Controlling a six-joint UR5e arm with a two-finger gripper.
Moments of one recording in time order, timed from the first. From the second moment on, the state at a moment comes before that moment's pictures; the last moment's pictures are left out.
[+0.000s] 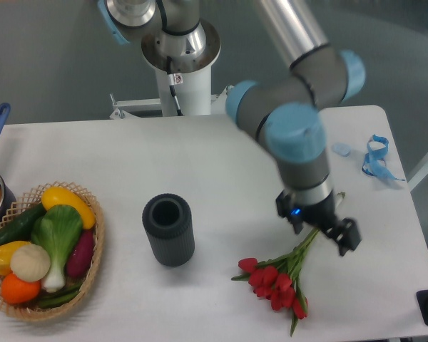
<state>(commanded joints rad) 2.64 -1.94 -1.41 -0.98 1.59 1.38</state>
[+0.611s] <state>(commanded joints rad) 2.85 -1.80 -1.44 -1.21 1.41 1.78</state>
